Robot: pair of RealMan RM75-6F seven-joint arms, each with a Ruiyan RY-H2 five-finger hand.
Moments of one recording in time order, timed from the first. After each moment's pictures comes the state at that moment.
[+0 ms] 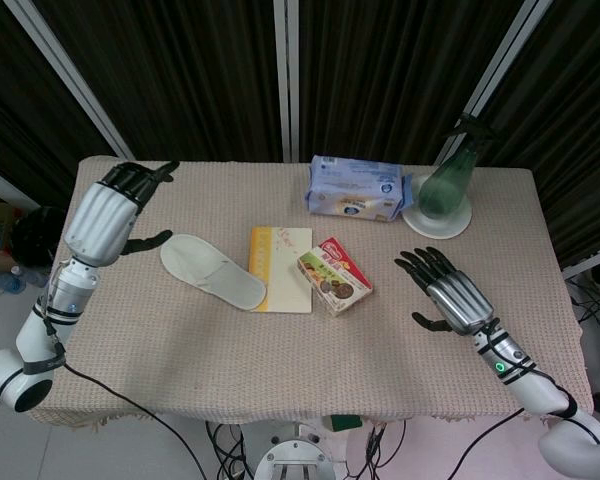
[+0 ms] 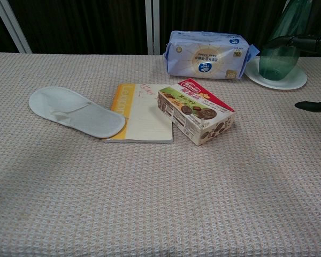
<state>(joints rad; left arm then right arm) -0.56 -1.11 -0.34 -1.64 1.56 1.28 0.00 0.48 -1.20 0.07 -1.58 -1.64 1.10 0.08</state>
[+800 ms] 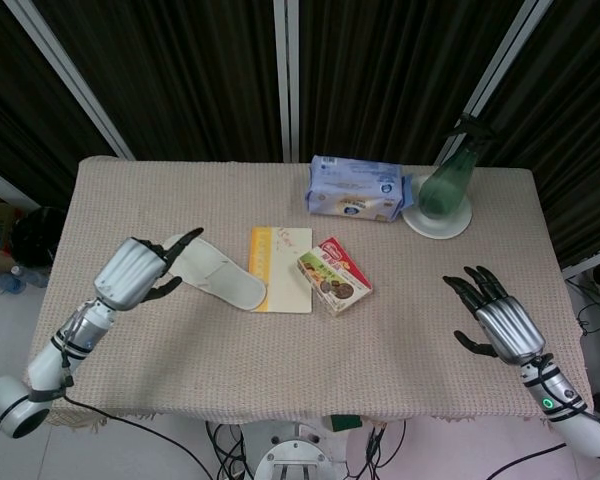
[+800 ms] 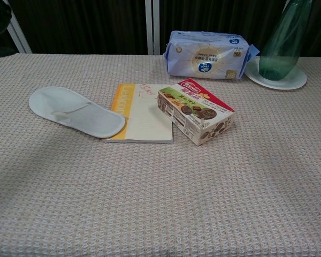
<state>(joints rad) -0.53 -1.23 -0.10 -1.48 1.74 1.32 -0.01 0.32 -1.17 -0.05 -1.47 -1.73 1.38 0.16</state>
